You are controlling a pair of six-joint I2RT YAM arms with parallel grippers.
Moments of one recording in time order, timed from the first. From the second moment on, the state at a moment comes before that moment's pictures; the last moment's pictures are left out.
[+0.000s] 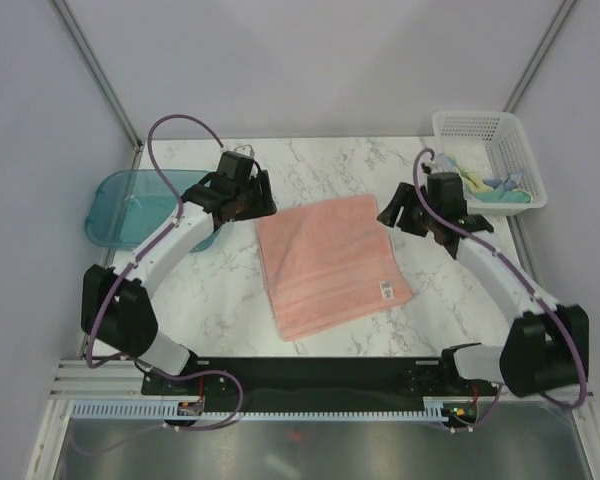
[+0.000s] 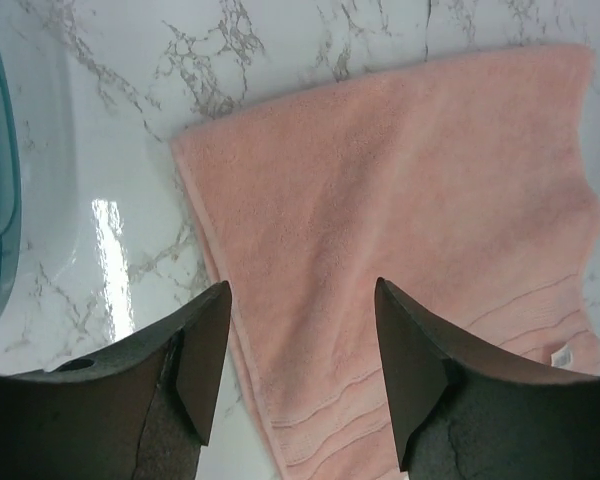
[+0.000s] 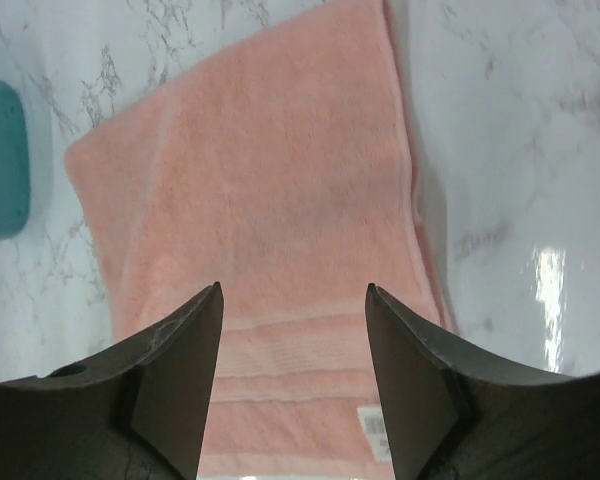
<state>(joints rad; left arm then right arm) -0.44 1.49 1.25 -0.56 -0.07 -0.52 0.19 1.22 0.89 -0.35 -0.17 0.54</state>
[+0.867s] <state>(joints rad) -0.23 2.01 1.50 -0.57 0.25 -0.09 0.08 2.29 1.82 -0.52 -0.57 -0.13</state>
